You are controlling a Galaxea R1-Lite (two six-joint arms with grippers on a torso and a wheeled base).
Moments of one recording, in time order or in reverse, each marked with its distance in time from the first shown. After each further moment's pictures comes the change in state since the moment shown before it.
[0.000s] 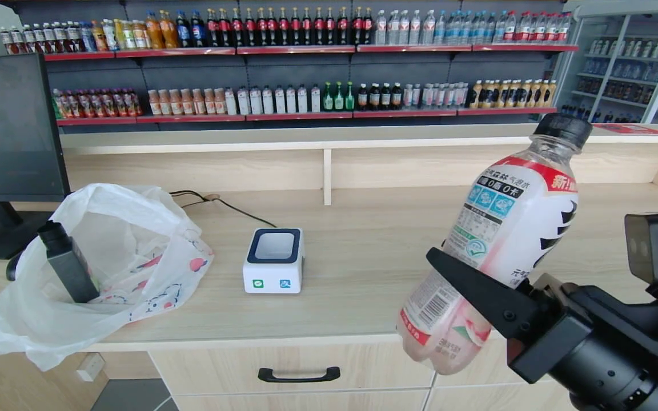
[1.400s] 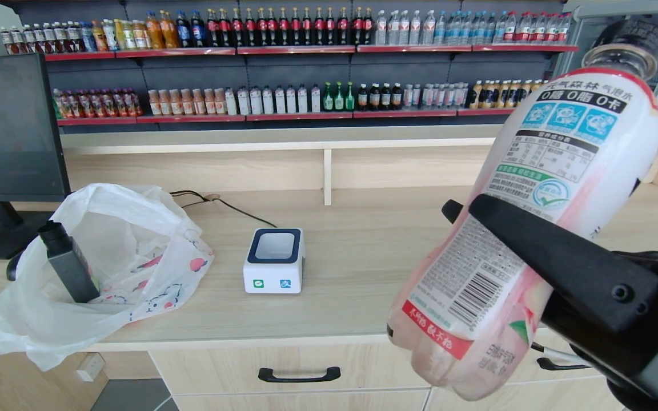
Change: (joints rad) left arm 0.000 0.000 0.000 0.000 0.000 -0.002; right arm 0.051 -0.071 -0.113 0.000 0.159 0.222
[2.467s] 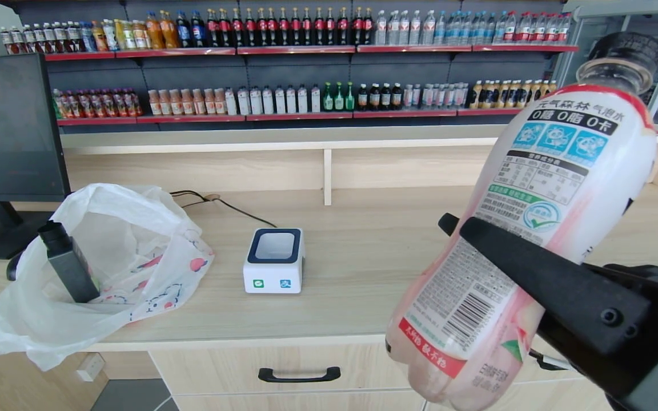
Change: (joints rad) left arm 0.000 0.000 0.000 0.001 0.000 -0.002; right arm 0.011 0.002 0.025 0.000 0.001 -0.048
